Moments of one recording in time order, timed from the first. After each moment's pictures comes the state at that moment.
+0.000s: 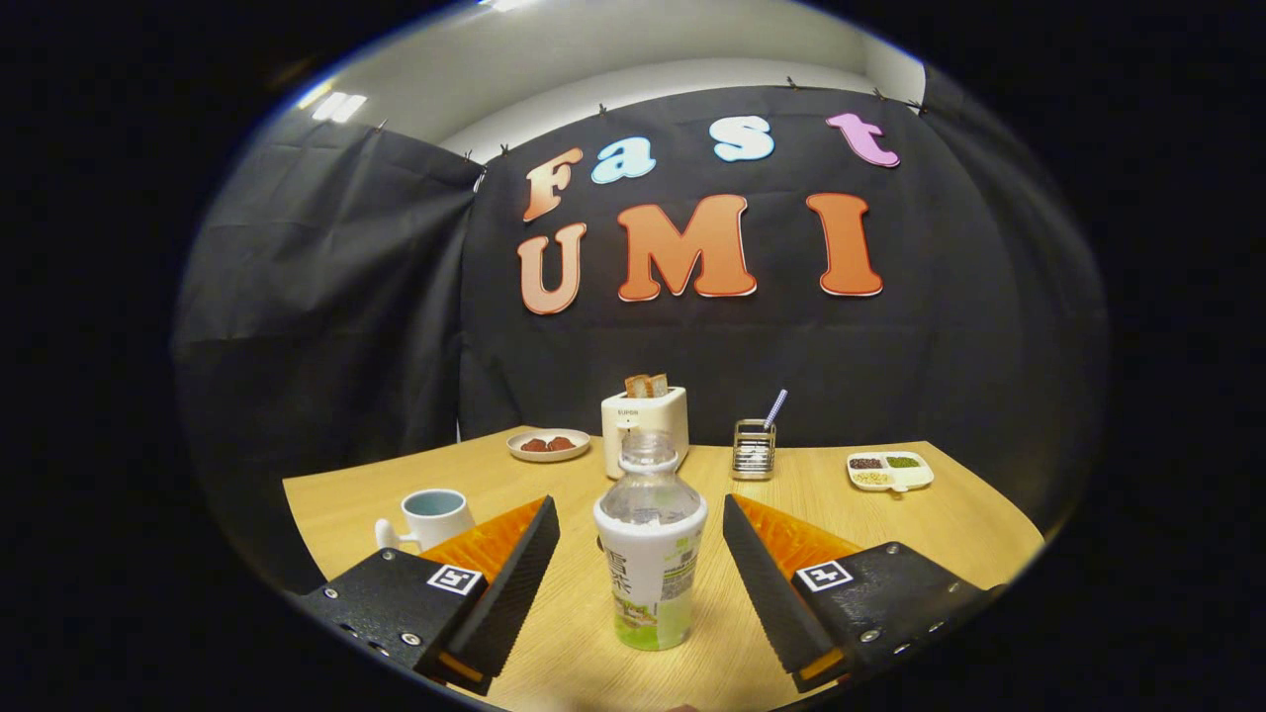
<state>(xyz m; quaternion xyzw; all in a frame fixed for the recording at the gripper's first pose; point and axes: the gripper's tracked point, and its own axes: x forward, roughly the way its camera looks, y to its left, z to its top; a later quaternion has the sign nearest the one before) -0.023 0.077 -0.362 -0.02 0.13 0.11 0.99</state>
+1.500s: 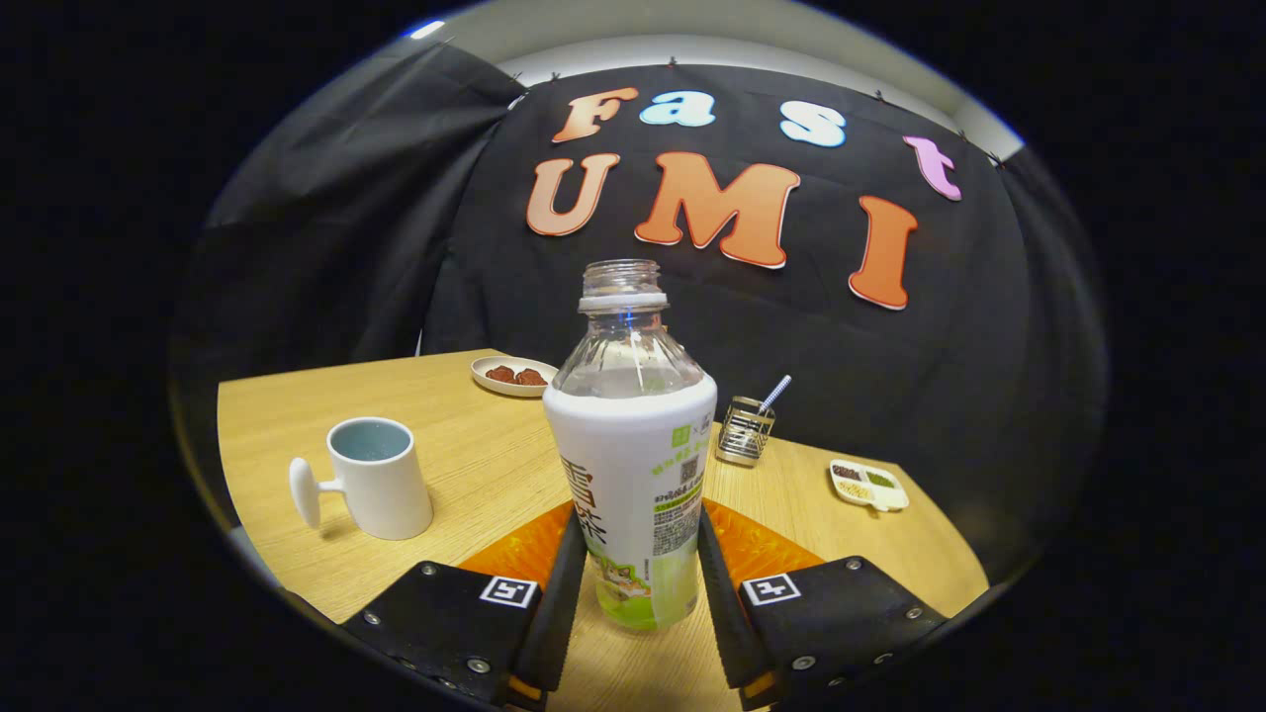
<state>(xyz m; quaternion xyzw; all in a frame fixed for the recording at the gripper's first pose) 0.019 0.110 -0.397 -0.19 0.17 0.07 0.96</state>
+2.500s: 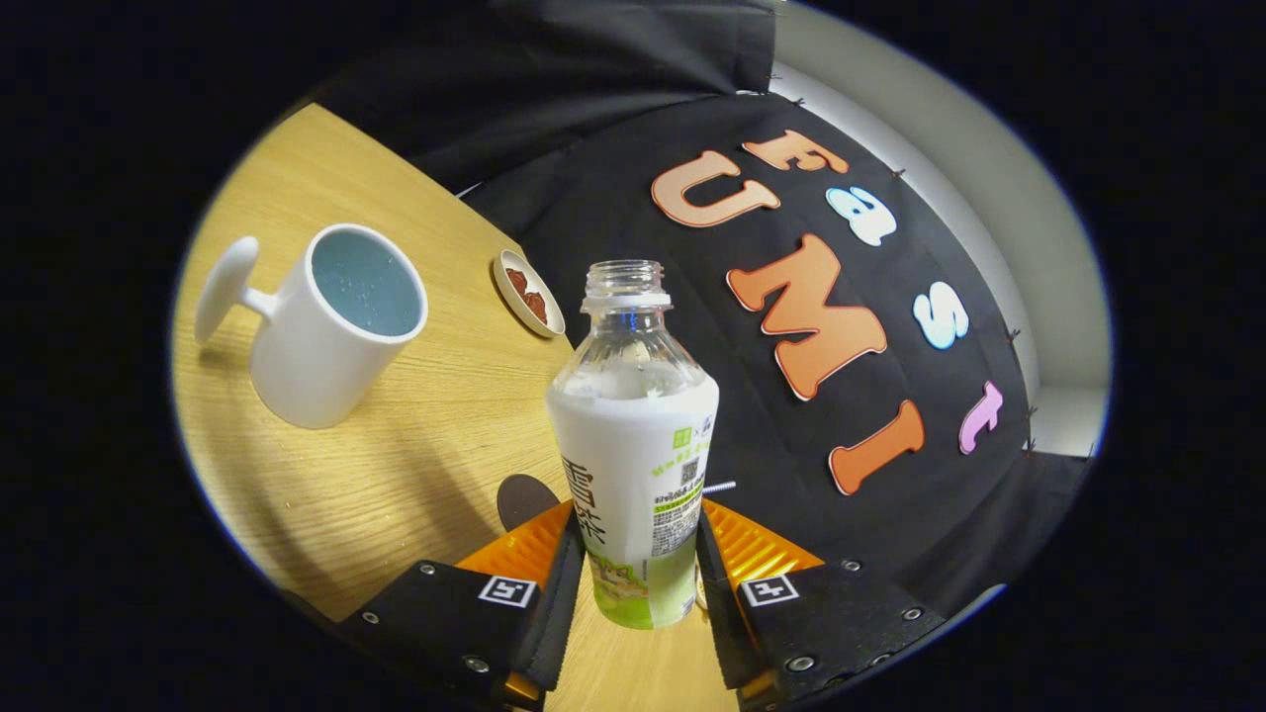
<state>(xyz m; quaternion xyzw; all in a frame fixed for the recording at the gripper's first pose) 0.050 0.147 -0.400 -0.55 0.10 0.06 0.83</state>
